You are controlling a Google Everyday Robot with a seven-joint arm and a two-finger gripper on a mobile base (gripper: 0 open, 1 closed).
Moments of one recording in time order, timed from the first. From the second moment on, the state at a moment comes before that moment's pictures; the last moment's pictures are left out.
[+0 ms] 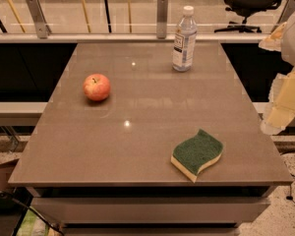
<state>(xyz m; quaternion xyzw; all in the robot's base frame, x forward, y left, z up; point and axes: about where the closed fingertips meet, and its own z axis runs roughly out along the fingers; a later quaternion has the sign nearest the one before) 0.438 -0.213 0.991 -0.60 0.78 -0.05 0.18</state>
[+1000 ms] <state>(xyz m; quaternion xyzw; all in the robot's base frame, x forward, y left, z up) 0.445 -0.205 0.997 -0.60 0.77 -0.02 0.23</state>
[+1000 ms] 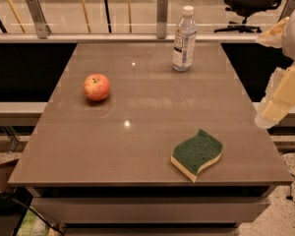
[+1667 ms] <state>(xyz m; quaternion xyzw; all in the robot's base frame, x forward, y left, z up) 0.472 -0.186 0.977 -0.53 0.76 0.12 0.34</state>
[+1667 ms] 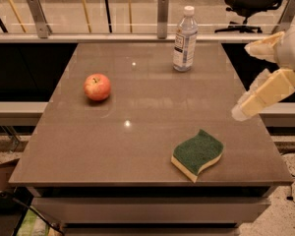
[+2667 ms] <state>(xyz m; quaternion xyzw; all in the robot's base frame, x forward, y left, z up) 0.495 -0.155 0.966 -0.46 0.76 0.16 0.43</state>
